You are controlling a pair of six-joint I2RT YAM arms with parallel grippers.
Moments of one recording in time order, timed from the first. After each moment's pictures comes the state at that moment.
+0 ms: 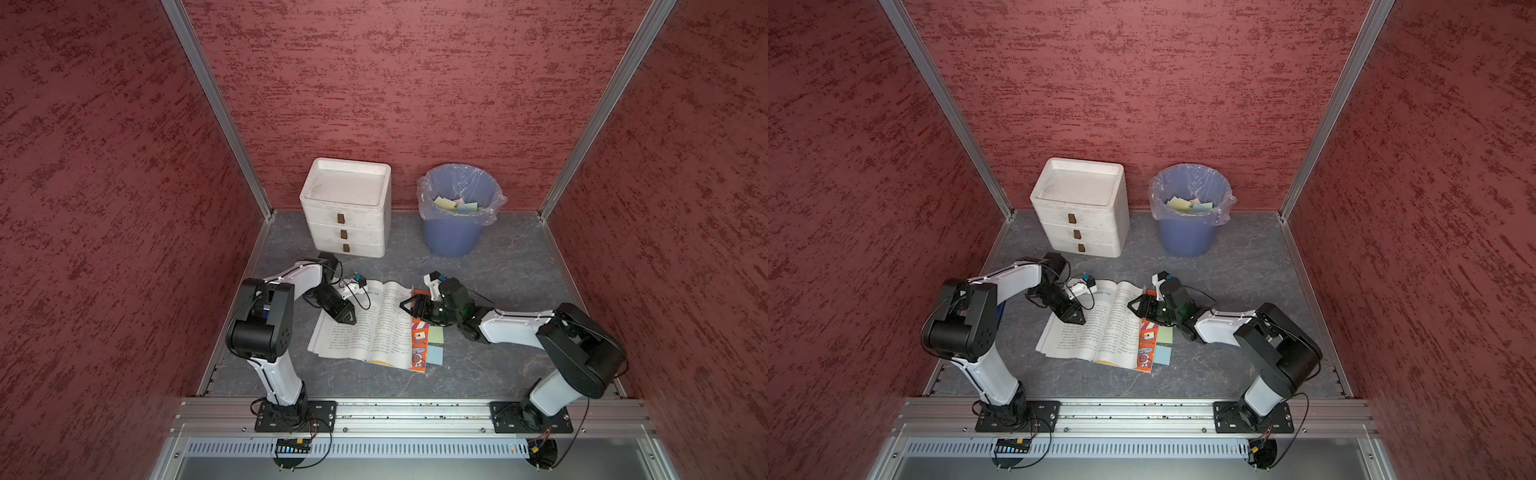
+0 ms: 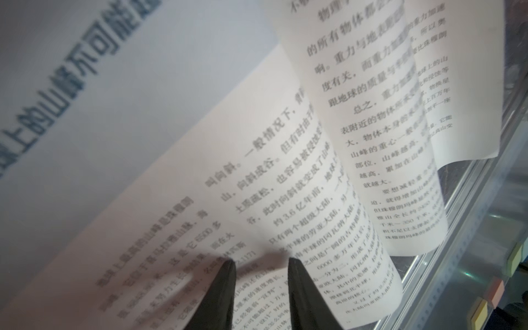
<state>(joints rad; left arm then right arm) -0.09 1.76 1.08 -0.97 0.51 0.66 0.72 1.64 0.67 0.42 -0.36 1.01</state>
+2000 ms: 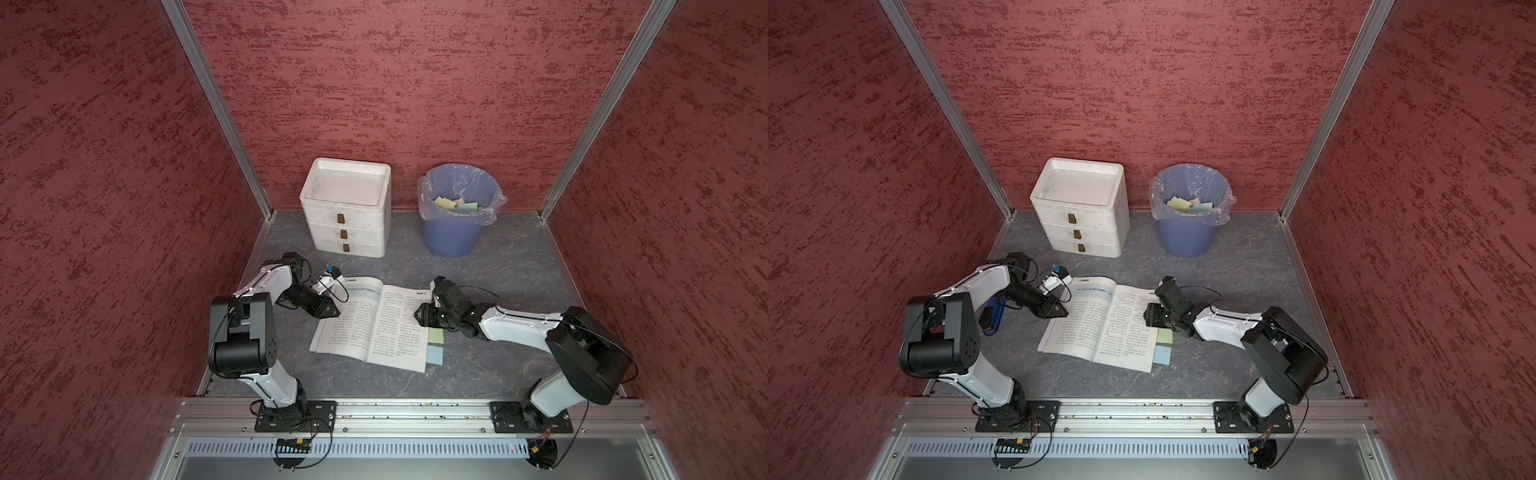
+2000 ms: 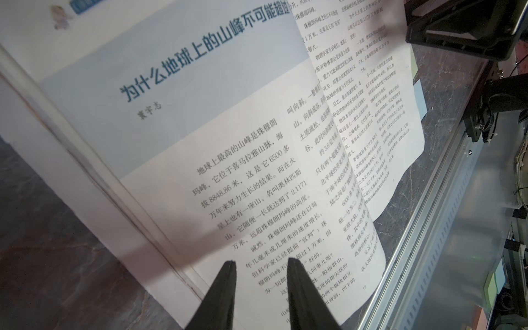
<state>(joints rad) 0.09 1.65 1.01 -1.00 0.61 0.77 0.72 1.58 0.70 0.00 -0.13 0.77</state>
